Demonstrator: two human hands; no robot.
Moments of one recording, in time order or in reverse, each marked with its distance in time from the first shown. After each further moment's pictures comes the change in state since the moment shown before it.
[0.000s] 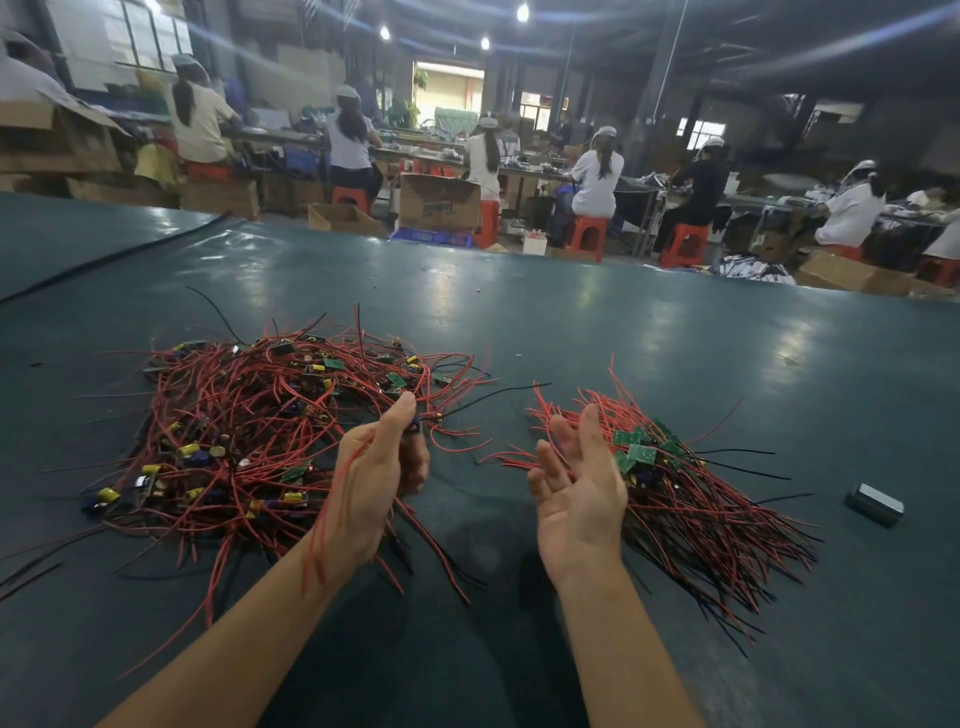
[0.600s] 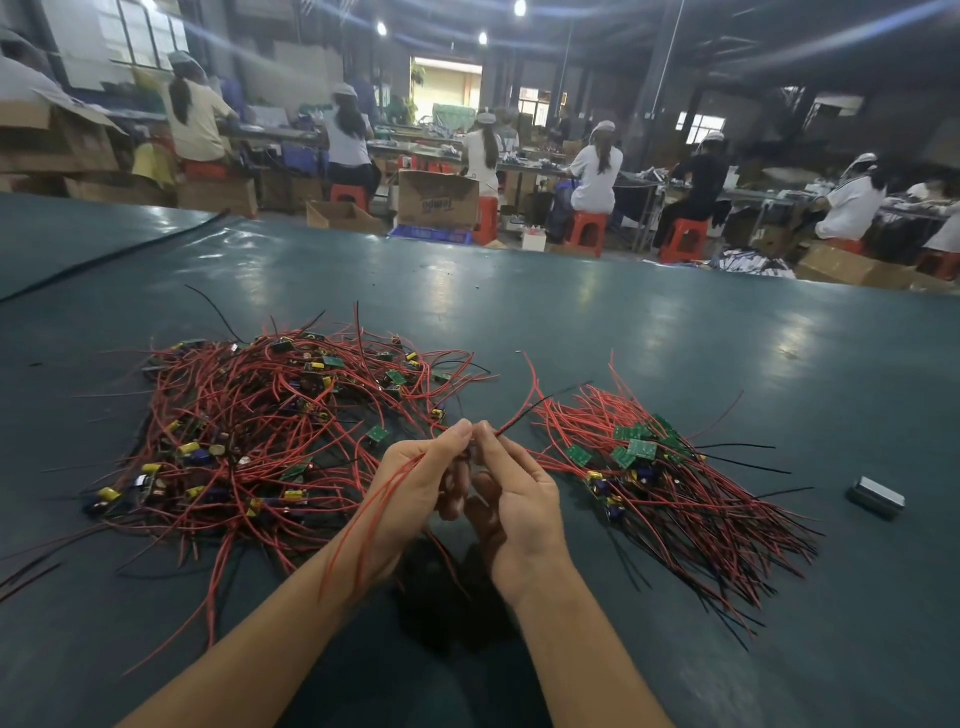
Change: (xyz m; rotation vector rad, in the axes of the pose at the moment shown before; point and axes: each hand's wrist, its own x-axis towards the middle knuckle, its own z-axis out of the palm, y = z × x) left_hand -0.009 -0.011 0.019 0.079 -0.196 -0.042; right_hand -0.023 0.030 0.021 -0.105 -0.188 0.229
